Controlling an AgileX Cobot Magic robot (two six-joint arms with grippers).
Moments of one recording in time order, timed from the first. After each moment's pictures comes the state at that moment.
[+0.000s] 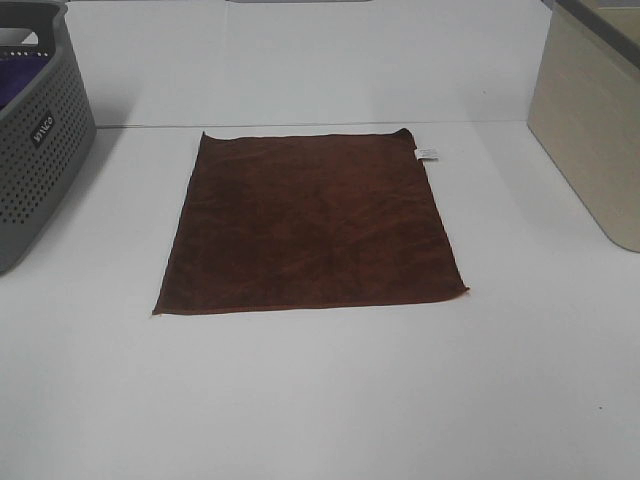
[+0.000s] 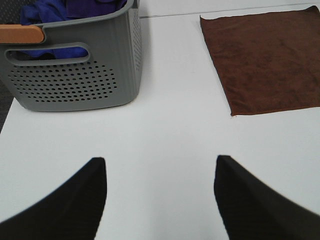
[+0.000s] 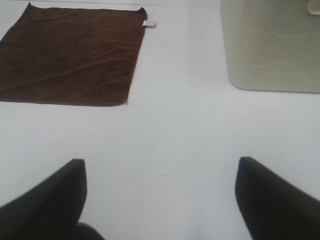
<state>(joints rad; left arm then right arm) -0.04 0.00 -0.50 -0.01 1.05 0.01 0.02 0.00 -0.51 0.08 1.06 -0.09</state>
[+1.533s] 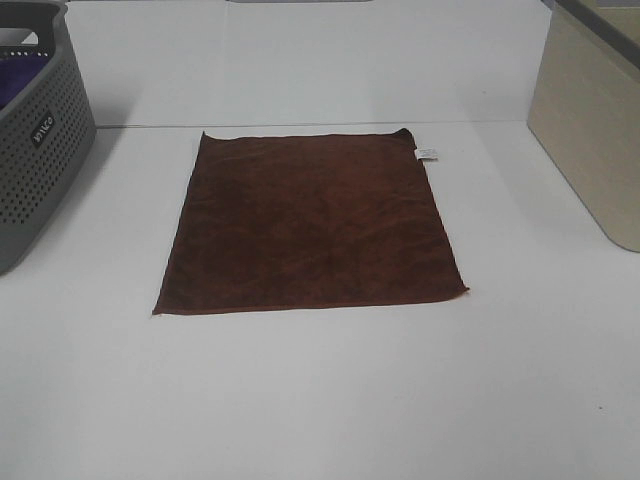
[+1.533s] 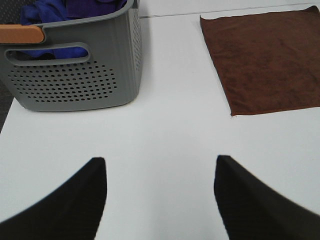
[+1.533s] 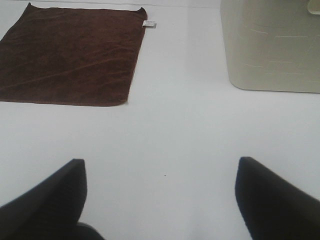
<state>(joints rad) -0.04 0.00 -0.50 -0.01 1.05 0.01 0.02 0.00 -0.51 0.08 1.06 -0.09</state>
